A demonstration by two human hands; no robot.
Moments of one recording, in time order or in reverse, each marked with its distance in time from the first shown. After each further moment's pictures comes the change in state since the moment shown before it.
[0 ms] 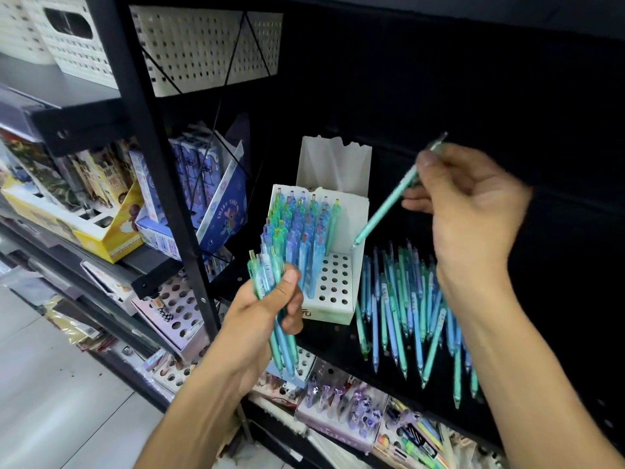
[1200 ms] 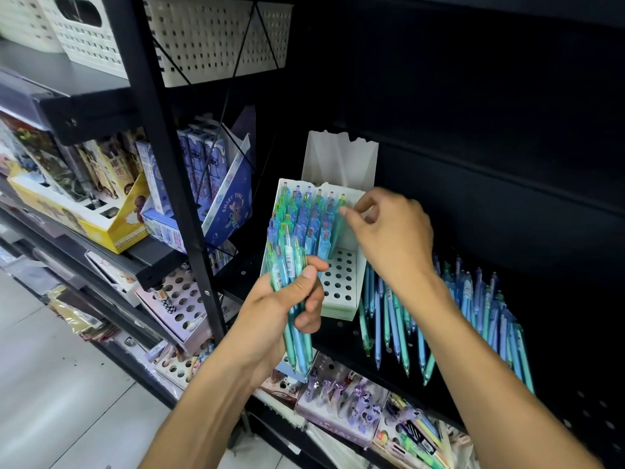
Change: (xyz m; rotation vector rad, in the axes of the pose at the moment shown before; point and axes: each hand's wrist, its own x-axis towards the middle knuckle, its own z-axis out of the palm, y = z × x) left_hand -0.001 0.000 0.009 -0.044 -0.091 -0.009; right_hand -0.006 0.055 0.026 -1.003 -0.383 -0.109
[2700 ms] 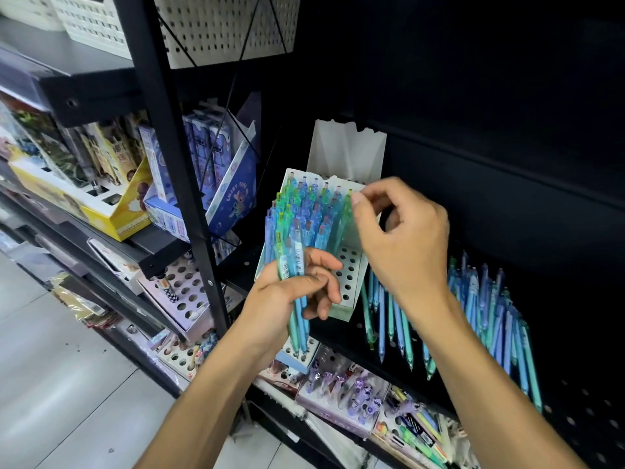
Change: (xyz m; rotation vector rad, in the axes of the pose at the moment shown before) left_hand 0.005 -0.001 -0.002 0.169 -0.025 0.083; right_hand -0.026 -0.015 -0.009 0.235 0.164 -0.190
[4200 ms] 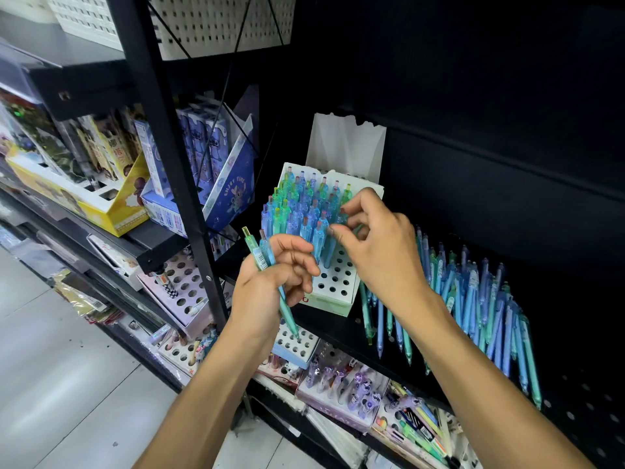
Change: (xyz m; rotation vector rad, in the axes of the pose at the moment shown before) left_hand 0.005 -0.004 -0.001 -0.054 0.220 0.073; right_hand -0.009 0.016 0.017 -0.013 -0.232 0.076
